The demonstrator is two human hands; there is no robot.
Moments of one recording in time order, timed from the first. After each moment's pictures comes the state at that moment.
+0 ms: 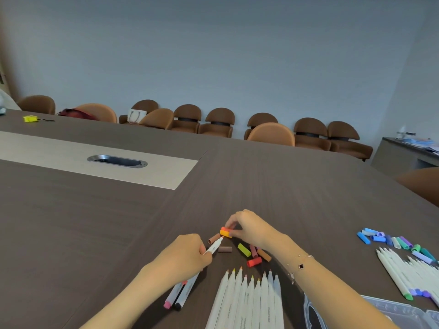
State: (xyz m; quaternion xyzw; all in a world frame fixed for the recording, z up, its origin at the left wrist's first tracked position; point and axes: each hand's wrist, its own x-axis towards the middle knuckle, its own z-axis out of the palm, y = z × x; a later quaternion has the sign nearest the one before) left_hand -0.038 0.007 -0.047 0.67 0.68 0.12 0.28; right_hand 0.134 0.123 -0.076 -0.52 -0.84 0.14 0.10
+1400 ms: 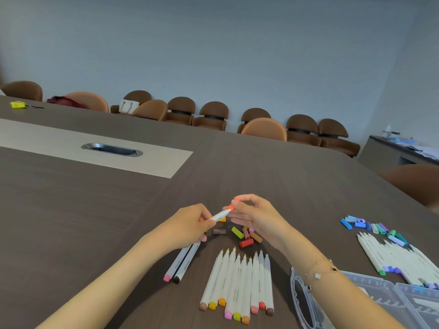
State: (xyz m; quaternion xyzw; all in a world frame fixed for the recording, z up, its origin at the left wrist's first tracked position) left_hand -0.037 0.003 -0.030 0.68 0.62 0.22 0.33; right_hand 0.146 0.049 -0.040 -0.48 -0.56 0.55 0.40
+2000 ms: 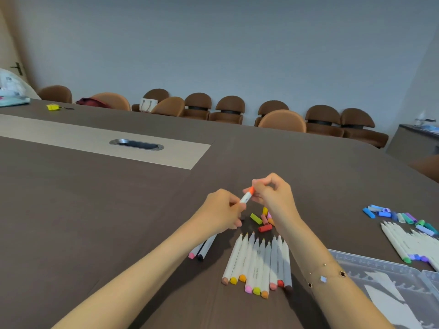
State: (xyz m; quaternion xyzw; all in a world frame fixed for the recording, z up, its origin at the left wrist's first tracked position) left_hand -0.012 -0.017 -0.019 0.66 0.61 0.30 0.33; right_hand 0.120 0.026 -0.035 -0.50 -0.55 0.38 0.55
